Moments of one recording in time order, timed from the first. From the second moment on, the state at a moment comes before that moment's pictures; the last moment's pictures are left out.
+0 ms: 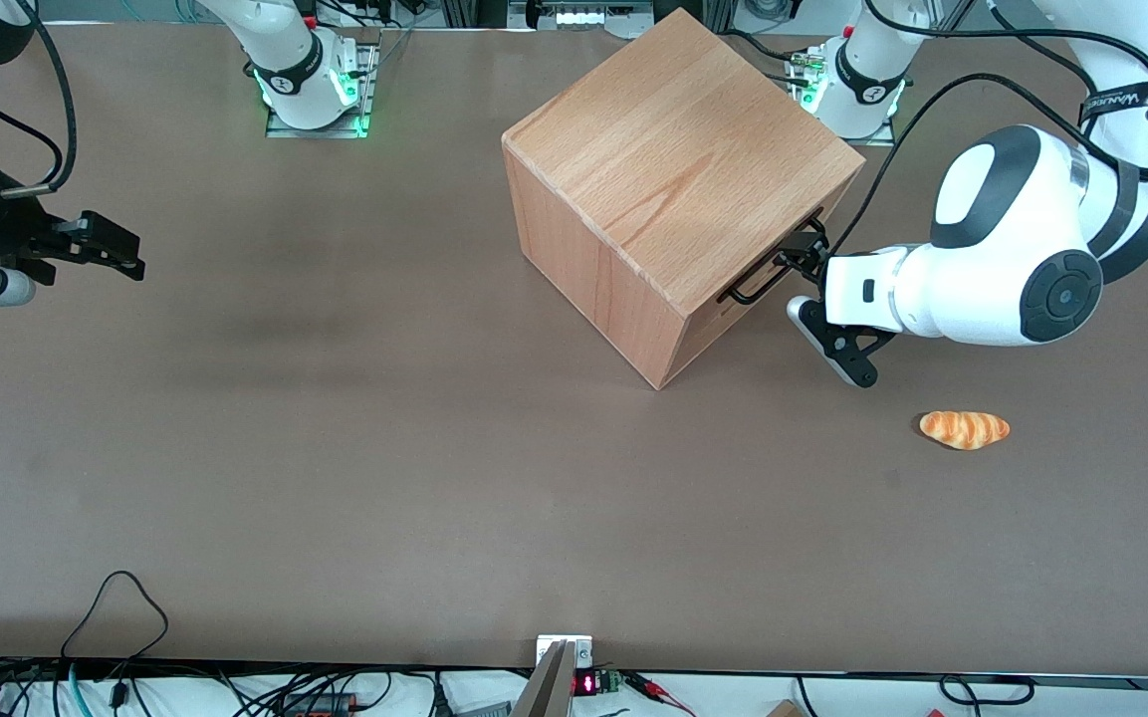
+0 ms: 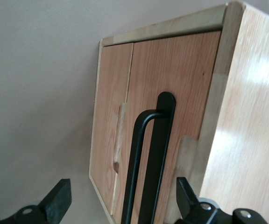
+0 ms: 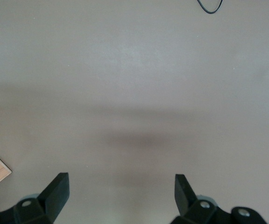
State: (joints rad) arm -0.01 0.36 -0.28 -1.52 -0.28 1.51 0.48
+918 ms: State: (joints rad) arm 0.00 0.36 -0.28 -1.64 -0.28 1.57 0.59
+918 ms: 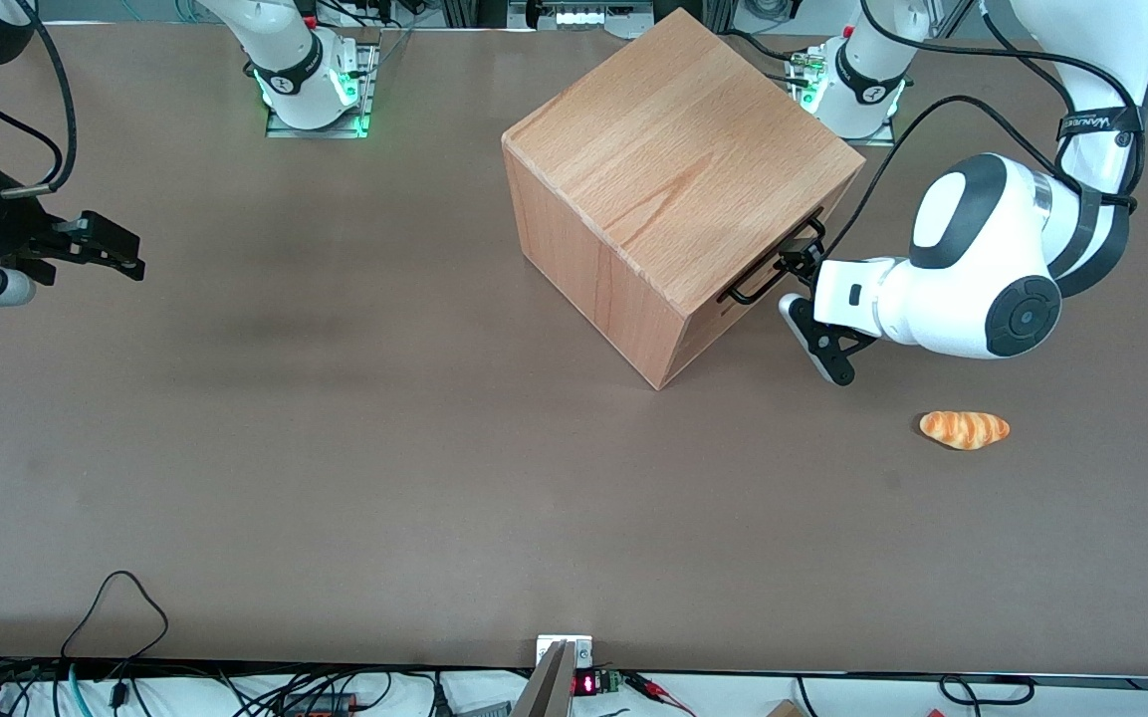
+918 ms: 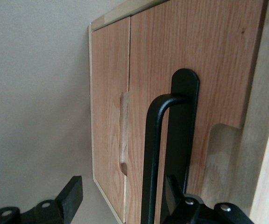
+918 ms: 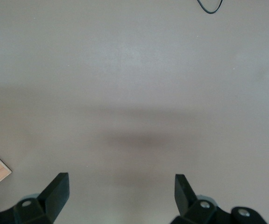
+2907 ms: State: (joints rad) arm 0.00 0.31 -0.29 -1.76 -0.27 1.69 0.60
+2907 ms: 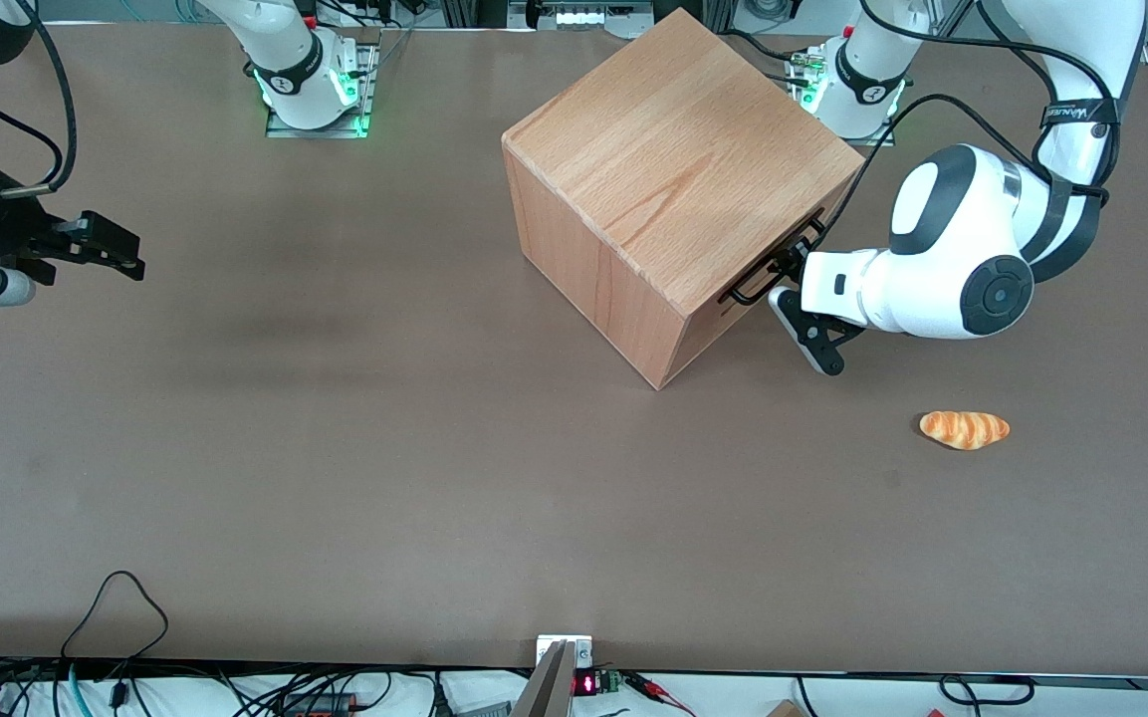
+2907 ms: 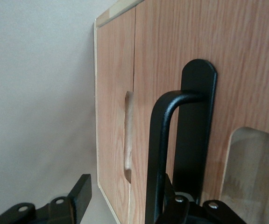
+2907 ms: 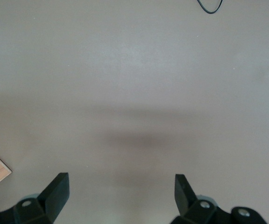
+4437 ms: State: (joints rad) arm 0.11 0.36 -0.27 -1.67 -0.15 1.76 0.63
